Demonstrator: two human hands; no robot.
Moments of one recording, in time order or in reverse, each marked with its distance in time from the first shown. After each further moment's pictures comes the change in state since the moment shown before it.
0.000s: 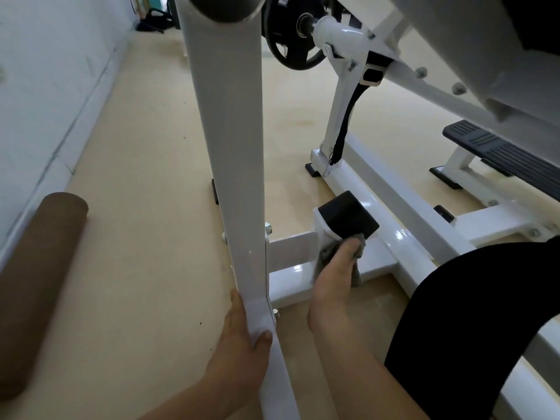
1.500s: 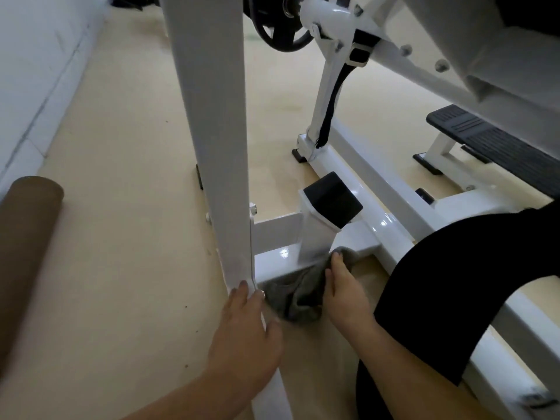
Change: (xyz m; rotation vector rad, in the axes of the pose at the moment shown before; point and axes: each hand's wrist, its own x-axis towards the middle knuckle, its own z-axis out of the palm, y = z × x) left_hand -0.032 0.056 0.008 0.387 -0.009 0.158; right_hand 0.035 0.025 -0.100 -1.224 -0.274 -0.405
